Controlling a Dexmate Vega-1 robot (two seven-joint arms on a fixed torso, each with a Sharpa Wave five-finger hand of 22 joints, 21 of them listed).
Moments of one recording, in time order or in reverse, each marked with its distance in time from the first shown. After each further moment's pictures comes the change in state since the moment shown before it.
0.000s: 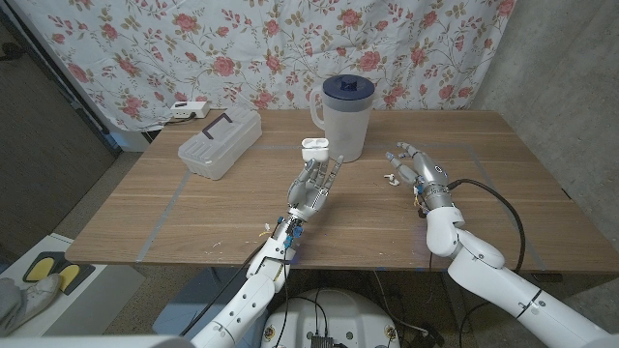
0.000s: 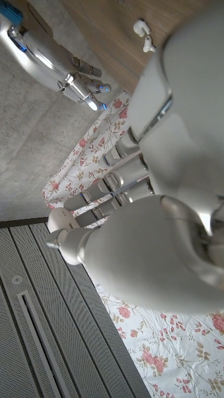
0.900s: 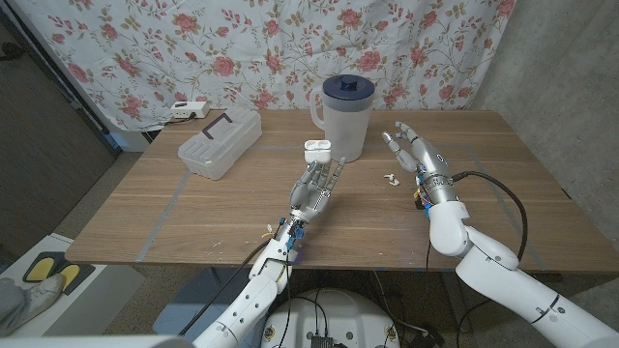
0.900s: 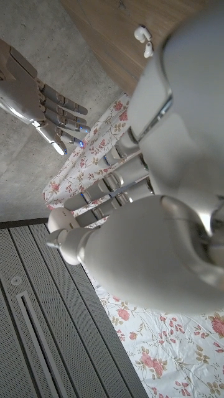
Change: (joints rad) left arm -0.005 -0.020 0.005 0.027 0.008 -0.001 -0.014; left_hand 0.000 0.000 0.000 0.000 0.001 0.000 0.000 0.001 0.000 0.001 -0.001 -0.003 0.000 -0.001 -0.002 0.000 0.000 0.000 0.000 0.000 0.000; right arm -0.056 -0.042 0.053 -0.143 0.046 0.096 -0.020; right_hand -0.108 -0.007 -0.031 0.022 0.012 -0.094 0.032 -0.046 -0.002 -0.083 0.046 -0.096 -0.059 -0.027 -0.002 -0.037 -0.043 -0.009 0.009 -0.005 -0.001
